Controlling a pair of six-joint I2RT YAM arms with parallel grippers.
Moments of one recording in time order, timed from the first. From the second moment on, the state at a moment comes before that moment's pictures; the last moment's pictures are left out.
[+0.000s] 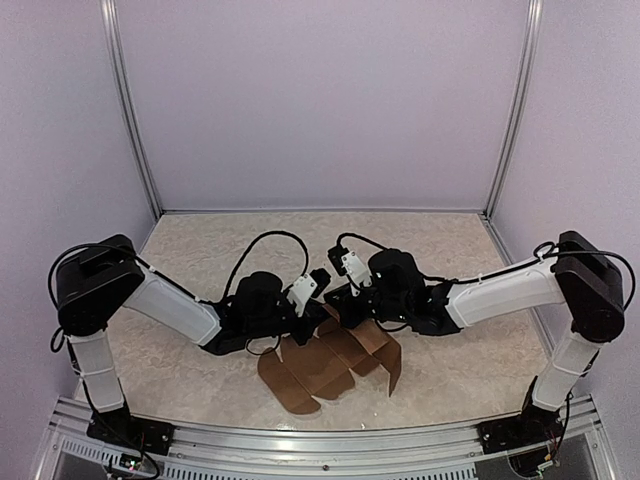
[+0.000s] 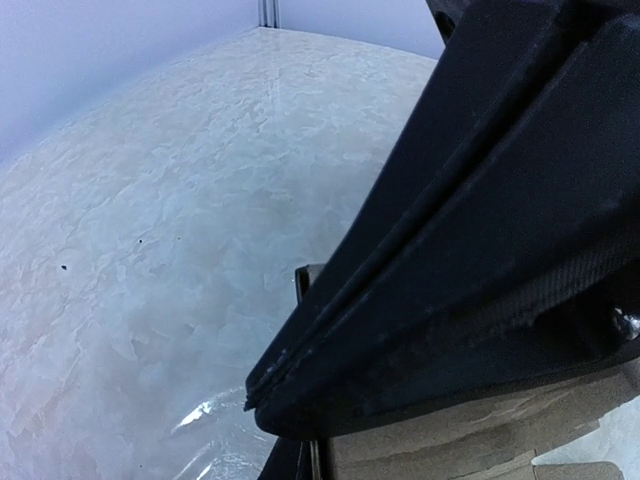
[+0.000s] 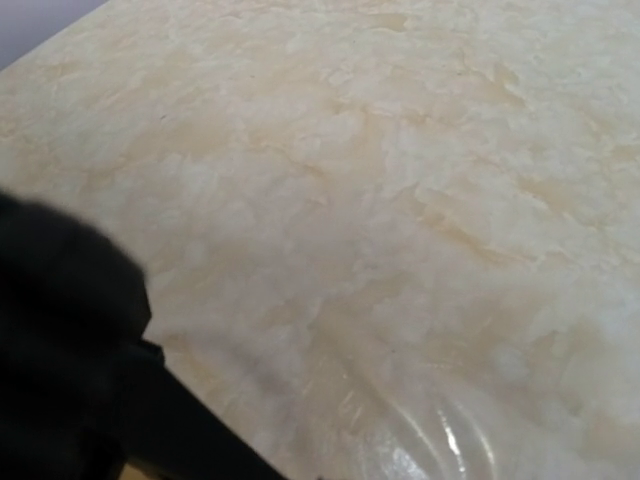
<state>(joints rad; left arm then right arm) -0.94 1.88 0.79 0.72 0.07 0.03 0.95 1.71 0.89 0.38 0.00 0.20</state>
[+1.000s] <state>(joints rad) -0.96 2.00 0.77 0.86 0.02 -0.05 0.96 1.74 0.89 0.41 -0.01 0.27</state>
